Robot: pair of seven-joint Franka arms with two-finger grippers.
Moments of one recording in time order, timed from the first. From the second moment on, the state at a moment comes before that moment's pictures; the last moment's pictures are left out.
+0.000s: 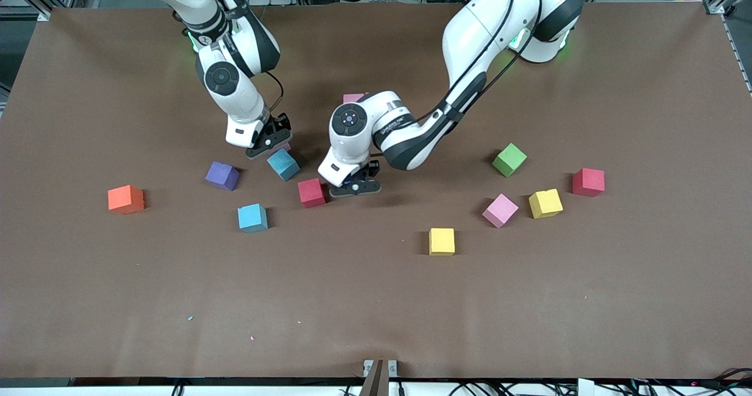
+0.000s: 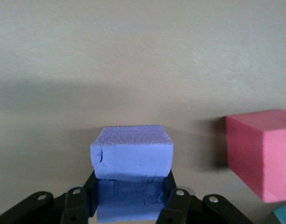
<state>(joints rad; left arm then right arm) -0.63 0.97 -0.38 -1.19 0.30 2.12 -1.14 0.50 0.11 0.01 -2.55 0.09 2.61 -0.07</state>
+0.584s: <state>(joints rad) -0.56 0.79 -0.38 -1.27 0.20 1.96 -1.56 0.55 0.11 0.02 -2.51 0.10 2.56 0.17</state>
